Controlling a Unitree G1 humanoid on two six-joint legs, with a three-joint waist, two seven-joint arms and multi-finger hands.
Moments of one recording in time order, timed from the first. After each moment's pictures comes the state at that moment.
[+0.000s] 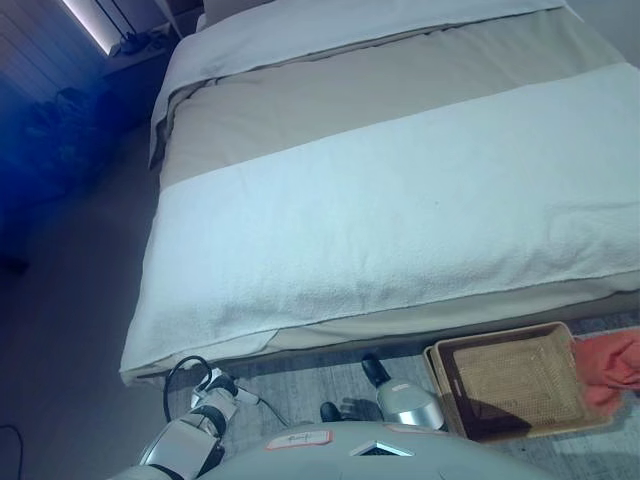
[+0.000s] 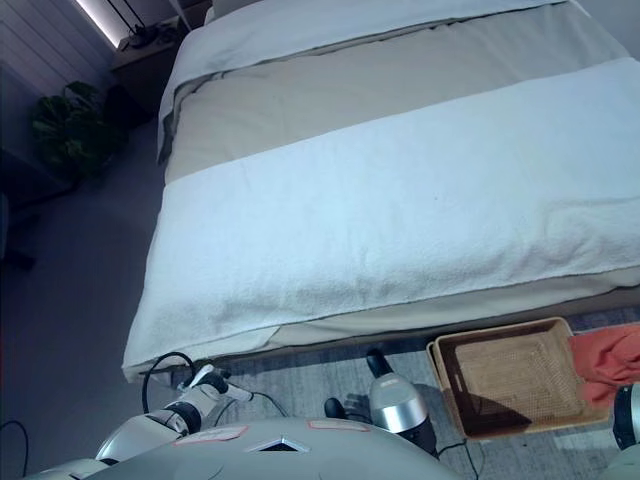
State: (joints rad) left arm -0.14 0.18 -0.37 1.33 0.16 0.26 0.20; right arm -0.37 -1.03 0.03 1.50 -0.10 0.24 -0.16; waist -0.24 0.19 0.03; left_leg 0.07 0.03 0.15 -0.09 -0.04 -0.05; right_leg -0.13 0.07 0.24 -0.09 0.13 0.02
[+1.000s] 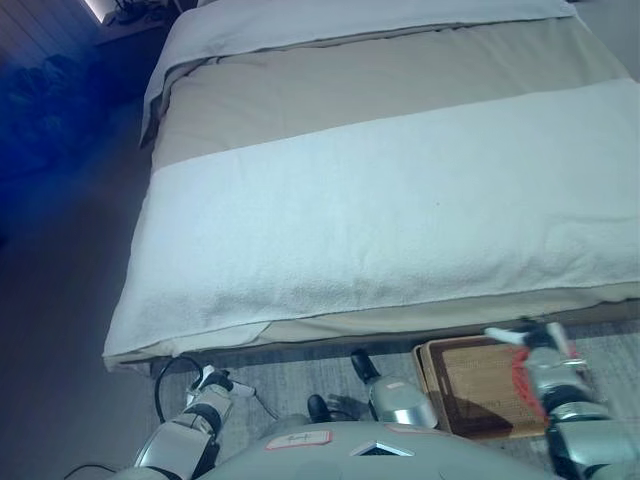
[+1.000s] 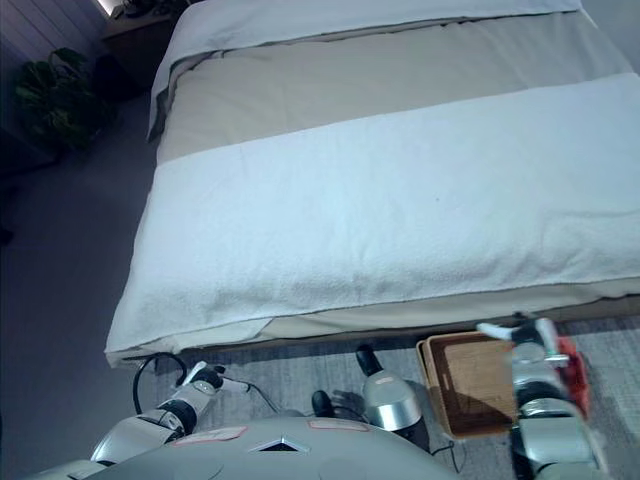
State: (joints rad) left arm -0.13 0.20 -0.25 1.27 0.14 0.26 0.21; right arm -0.11 -0.45 0.11 1.10 0.07 0.13 -0.18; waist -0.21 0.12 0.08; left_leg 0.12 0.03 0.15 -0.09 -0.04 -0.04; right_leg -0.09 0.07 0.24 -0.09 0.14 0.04
